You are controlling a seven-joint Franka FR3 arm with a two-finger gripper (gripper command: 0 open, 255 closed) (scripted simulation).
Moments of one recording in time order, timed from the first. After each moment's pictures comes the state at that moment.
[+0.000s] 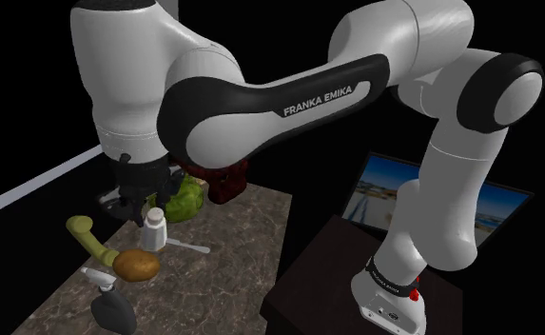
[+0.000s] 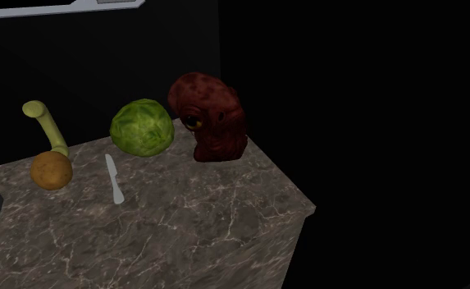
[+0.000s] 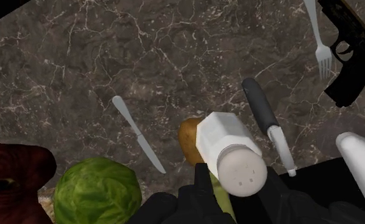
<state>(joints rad) 0.47 0.20 0.42 -1.72 -0.27 1.92 0.99</state>
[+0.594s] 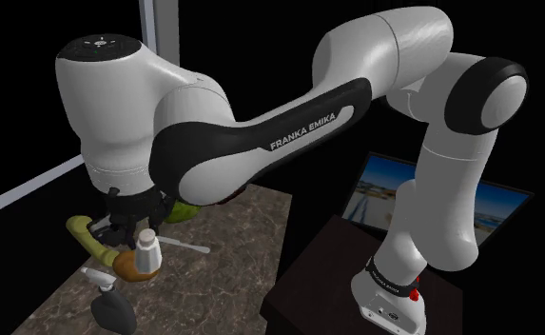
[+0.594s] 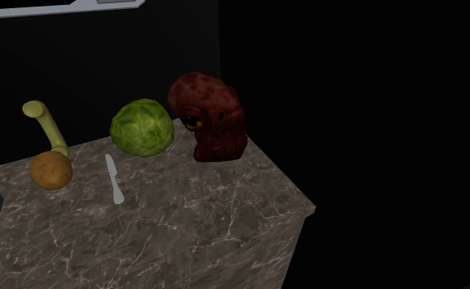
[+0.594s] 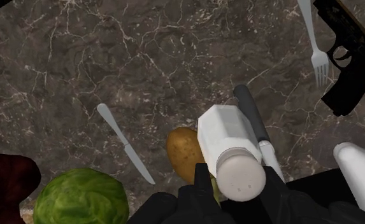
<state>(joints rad) 0.50 0.27 0.43 -1.73 -0.30 1.98 1.05</state>
